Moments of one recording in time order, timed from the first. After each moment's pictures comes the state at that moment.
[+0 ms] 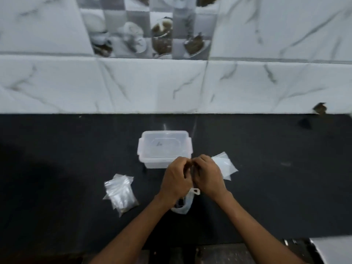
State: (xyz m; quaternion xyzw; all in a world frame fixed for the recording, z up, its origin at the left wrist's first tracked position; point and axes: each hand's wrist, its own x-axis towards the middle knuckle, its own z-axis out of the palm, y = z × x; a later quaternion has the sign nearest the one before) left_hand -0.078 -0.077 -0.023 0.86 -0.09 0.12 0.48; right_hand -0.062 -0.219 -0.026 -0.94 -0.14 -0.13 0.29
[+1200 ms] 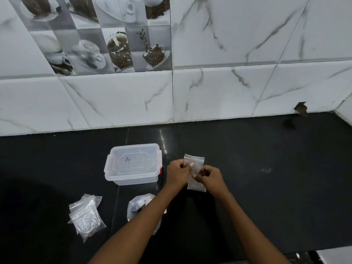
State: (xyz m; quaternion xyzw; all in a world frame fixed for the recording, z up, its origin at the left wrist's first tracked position) left_hand 0.002 -0.203 -0.035 0.82 0.07 -0.04 0.56; right_hand -0.018 -0.350 -0.057 -0.79 0.09 0.05 0.60
